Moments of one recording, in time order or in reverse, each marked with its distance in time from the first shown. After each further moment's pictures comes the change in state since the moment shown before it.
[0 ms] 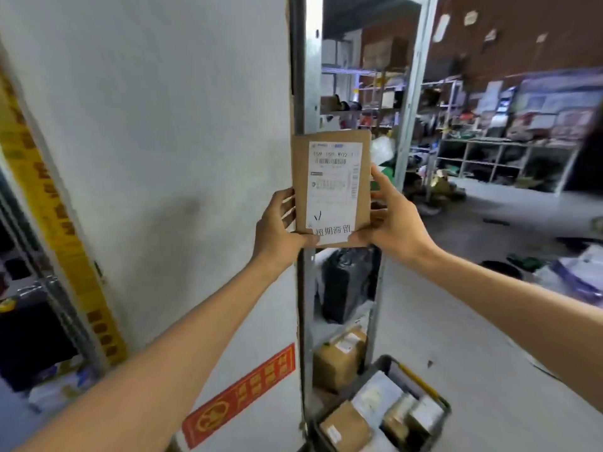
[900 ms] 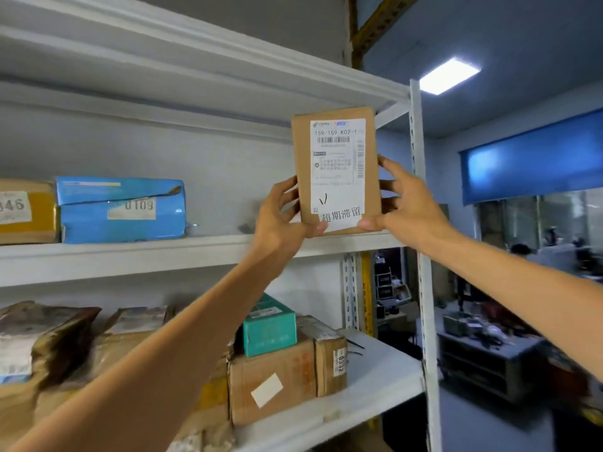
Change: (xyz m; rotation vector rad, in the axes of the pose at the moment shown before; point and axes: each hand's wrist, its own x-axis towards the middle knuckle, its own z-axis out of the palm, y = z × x) left_hand -0.347 0.396 -0.354 0.898 1.376 0.167; right_hand -0.104 -0.565 0.241 1.157 -0.976 -0.909
